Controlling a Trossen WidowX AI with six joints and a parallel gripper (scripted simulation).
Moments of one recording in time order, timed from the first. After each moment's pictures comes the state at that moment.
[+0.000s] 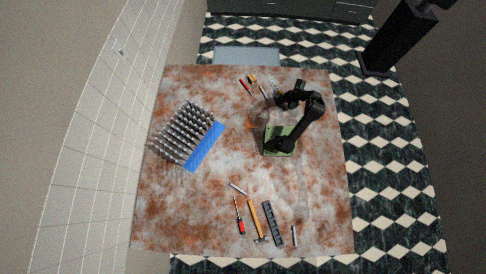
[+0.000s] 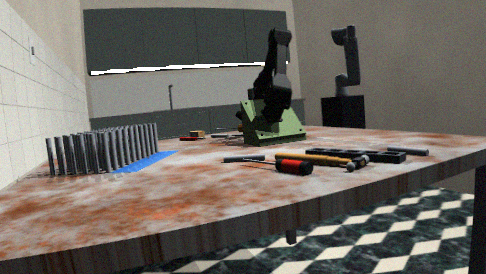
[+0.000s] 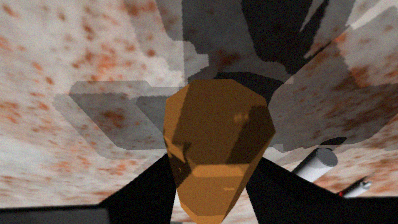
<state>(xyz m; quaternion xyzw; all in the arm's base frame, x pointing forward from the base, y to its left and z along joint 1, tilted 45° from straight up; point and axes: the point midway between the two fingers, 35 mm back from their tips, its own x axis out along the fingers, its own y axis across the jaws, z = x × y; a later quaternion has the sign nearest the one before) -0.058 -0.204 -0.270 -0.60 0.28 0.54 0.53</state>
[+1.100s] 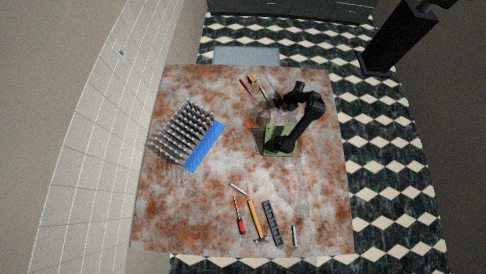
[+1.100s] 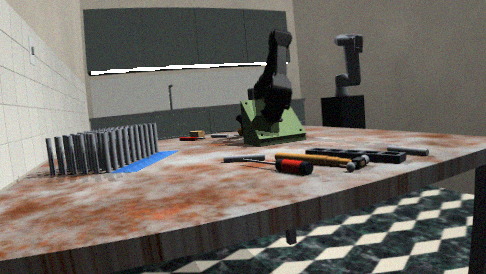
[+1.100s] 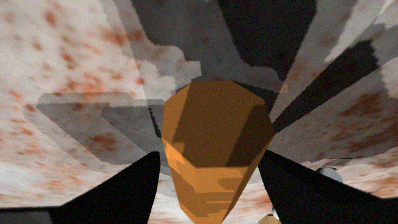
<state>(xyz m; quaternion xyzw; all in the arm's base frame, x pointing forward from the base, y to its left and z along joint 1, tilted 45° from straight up) -0.056 -0.191 -0.278 -0.60 0.28 0.54 0.52</state>
